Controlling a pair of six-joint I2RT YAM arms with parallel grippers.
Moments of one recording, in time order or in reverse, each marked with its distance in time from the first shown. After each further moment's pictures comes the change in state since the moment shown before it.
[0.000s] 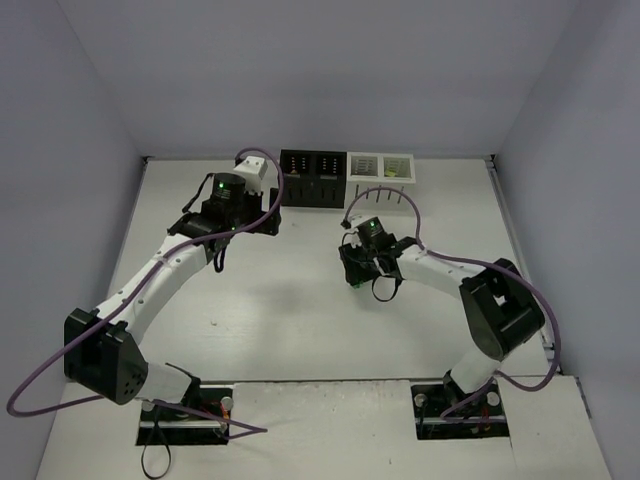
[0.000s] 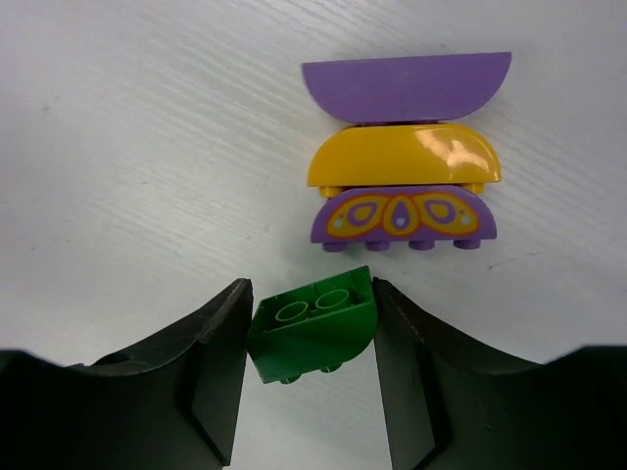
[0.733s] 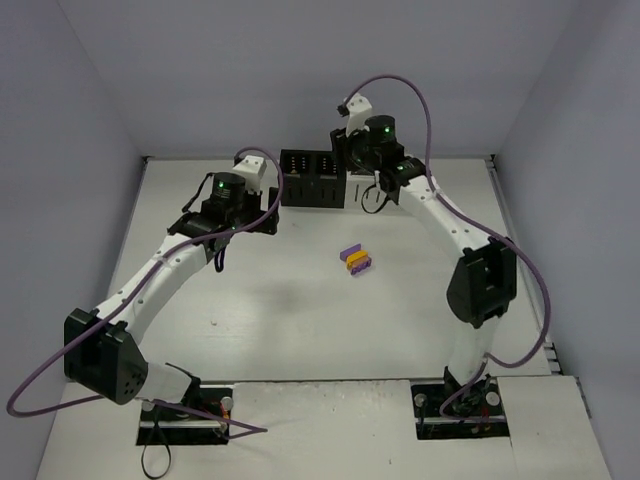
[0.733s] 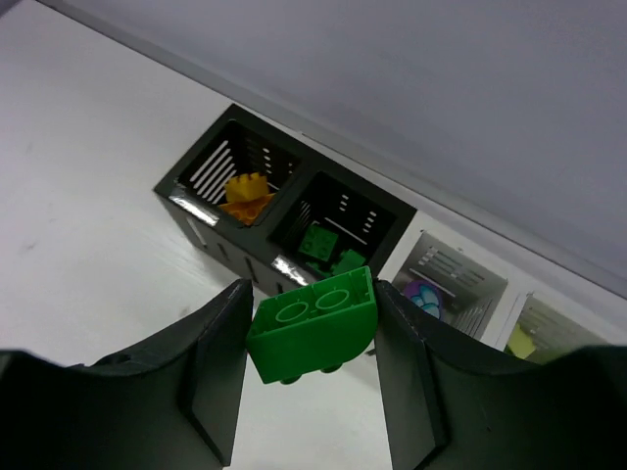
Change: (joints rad) left arm 0.000 0.000 0.004 -0.005 -0.028 0.010; right arm -0.116 0.186 0.784 0.079 -0.026 -0.224
